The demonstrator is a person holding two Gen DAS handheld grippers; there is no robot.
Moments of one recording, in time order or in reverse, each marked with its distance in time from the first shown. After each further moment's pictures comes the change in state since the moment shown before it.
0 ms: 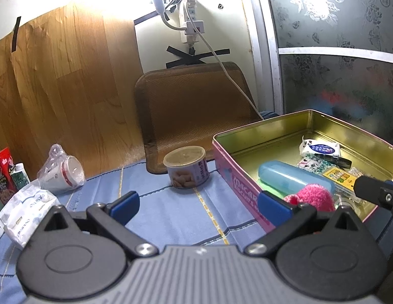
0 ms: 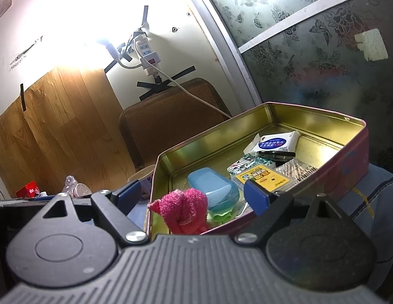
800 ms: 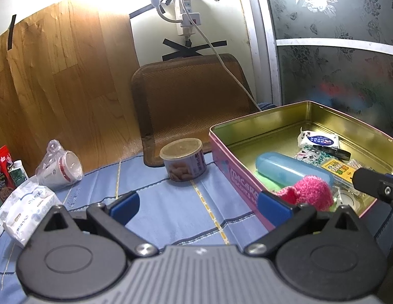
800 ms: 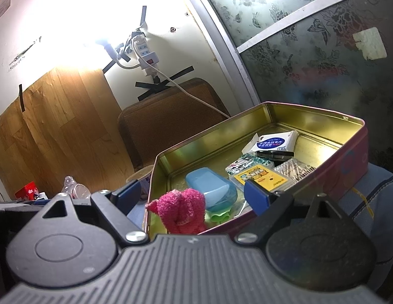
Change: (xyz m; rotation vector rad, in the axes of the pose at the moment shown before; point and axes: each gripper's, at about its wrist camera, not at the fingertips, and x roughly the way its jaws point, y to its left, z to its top) left arm 0.003 -0.004 -0.003 0.014 0.037 -0.011; right arm 0.001 -0.001 0.001 0.006 -0.002 -0.003
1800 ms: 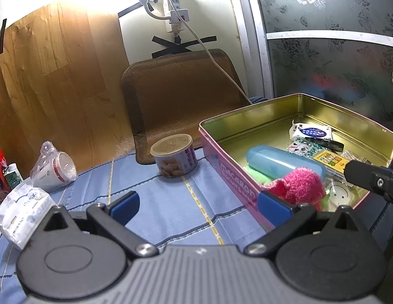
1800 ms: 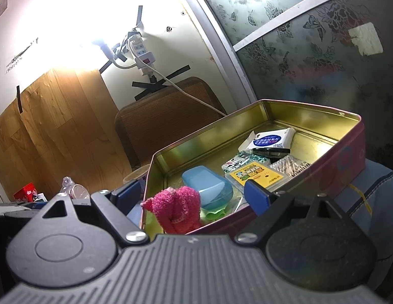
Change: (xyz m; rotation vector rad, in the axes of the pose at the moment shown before) left arm 0.002 -0.009 -0.003 0.034 0.017 -0.024; right arm -0.001 -0.003 -0.002 0.007 0.002 -0.004
